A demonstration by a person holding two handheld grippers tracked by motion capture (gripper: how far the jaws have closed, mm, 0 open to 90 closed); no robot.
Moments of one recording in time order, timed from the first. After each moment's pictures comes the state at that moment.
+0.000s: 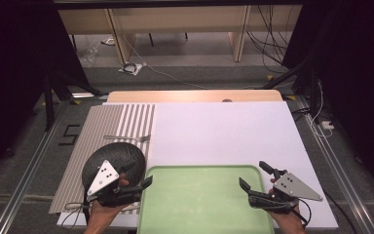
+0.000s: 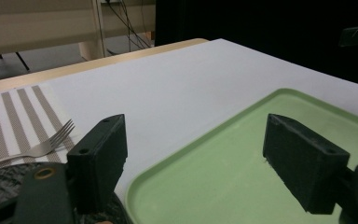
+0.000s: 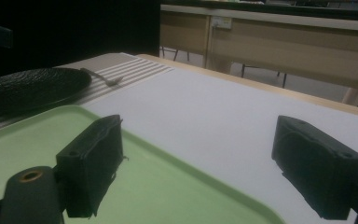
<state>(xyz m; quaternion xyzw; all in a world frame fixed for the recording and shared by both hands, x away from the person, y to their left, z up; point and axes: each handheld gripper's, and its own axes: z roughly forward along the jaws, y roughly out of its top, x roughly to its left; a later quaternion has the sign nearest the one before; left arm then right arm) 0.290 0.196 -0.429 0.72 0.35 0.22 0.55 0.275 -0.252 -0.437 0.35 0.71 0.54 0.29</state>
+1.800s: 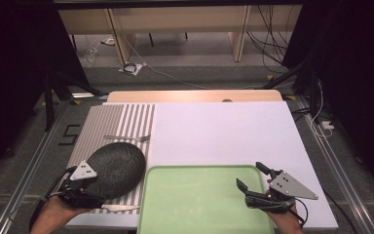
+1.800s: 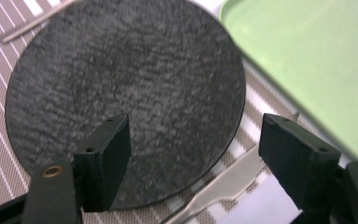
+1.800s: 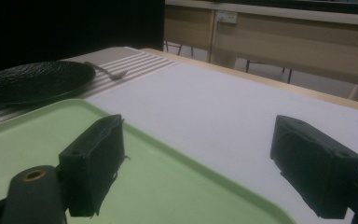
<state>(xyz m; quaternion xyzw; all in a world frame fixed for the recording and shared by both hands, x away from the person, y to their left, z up) 0.294 0.275 -0.419 0.85 0.41 0.16 0.28 0.278 -0.246 -0.441 0.34 0.72 0.54 0.28</state>
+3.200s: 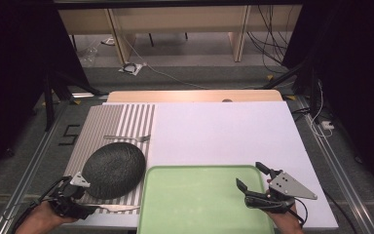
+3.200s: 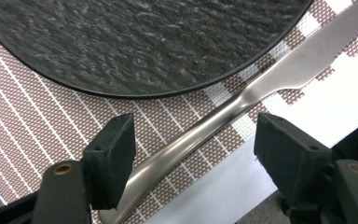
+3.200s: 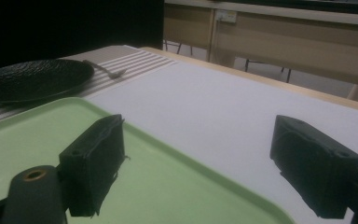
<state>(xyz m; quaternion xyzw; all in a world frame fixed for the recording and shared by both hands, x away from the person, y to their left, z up) 0.294 0.311 -0.456 0.89 0.43 0.09 0.15 0.278 -0.246 -0.441 0.34 0.72 0.53 0.29</state>
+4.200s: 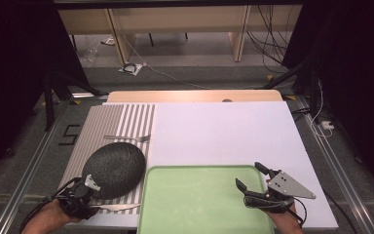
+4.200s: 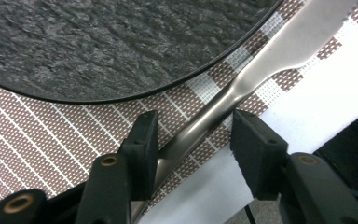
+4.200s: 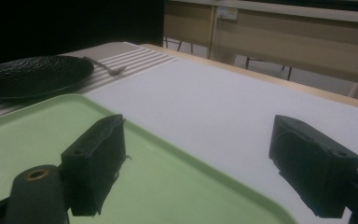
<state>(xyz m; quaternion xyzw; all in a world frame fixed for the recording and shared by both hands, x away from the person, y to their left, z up) 0.300 0.291 -0.463 0.91 0.39 0.07 0.07 0.279 -0.245 -0.443 0.35 0.72 0.53 0.28</state>
